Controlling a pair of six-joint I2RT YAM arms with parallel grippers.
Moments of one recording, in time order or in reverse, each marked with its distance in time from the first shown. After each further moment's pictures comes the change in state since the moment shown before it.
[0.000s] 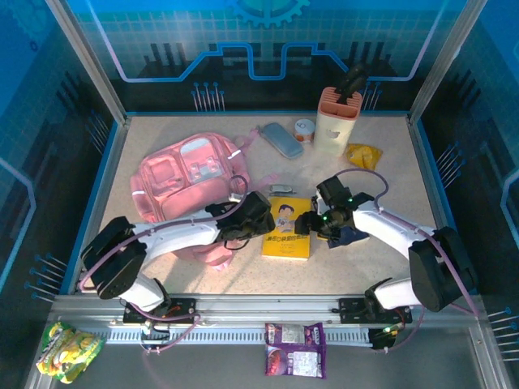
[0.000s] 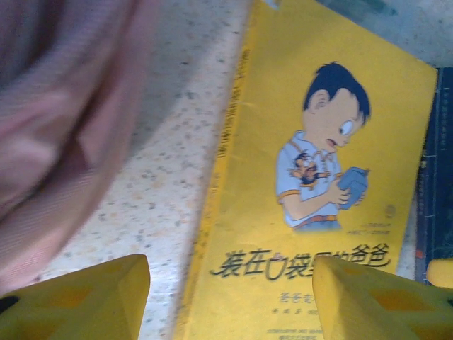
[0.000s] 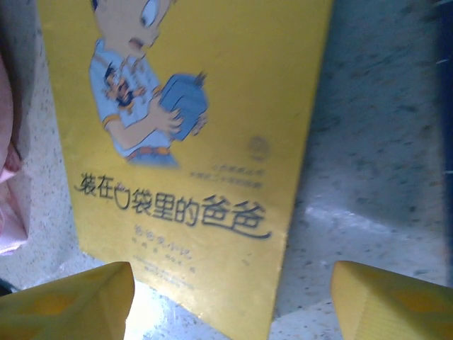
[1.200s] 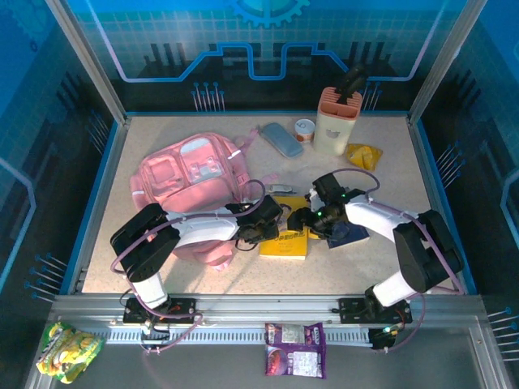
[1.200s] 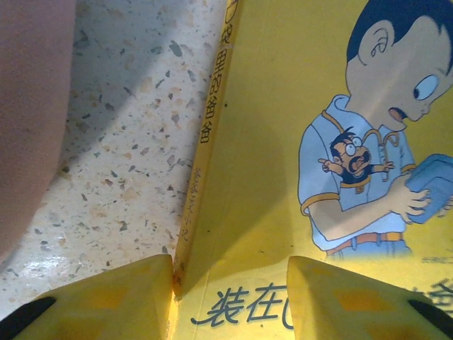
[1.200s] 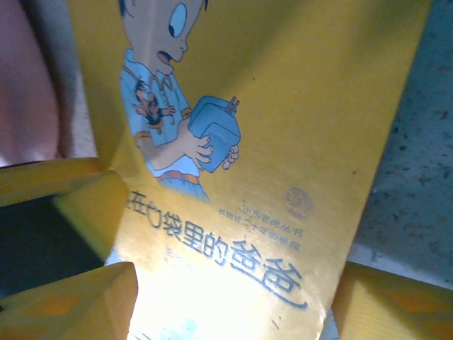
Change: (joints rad) left arm -0.010 0.193 0.055 0.022 0.043 0.013; right arm -0.013 0.123 0.029 0.113 -0.167 0.028
